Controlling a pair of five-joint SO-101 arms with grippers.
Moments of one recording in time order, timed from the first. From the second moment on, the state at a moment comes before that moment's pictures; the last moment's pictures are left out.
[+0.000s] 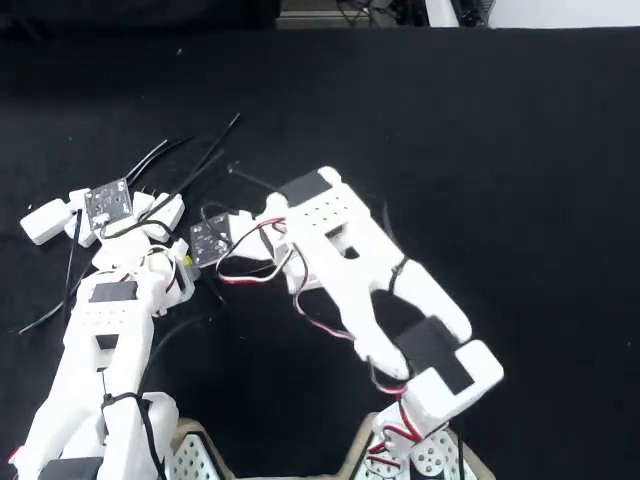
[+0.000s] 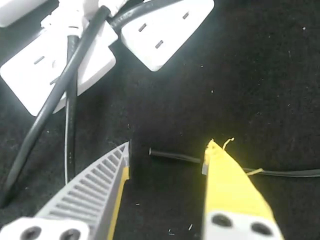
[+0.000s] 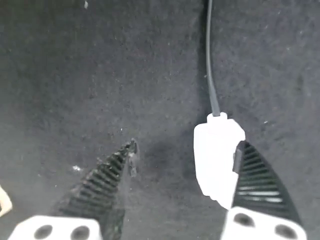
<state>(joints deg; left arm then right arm) -9.5 -38.1 69.5 35.3 14.3 -30.7 7.9 13.3 78.9 67.9</state>
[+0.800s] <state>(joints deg) -9.1 -38.1 69.5 35.3 14.3 -23.9 24.6 4.1 77.5 69.5</state>
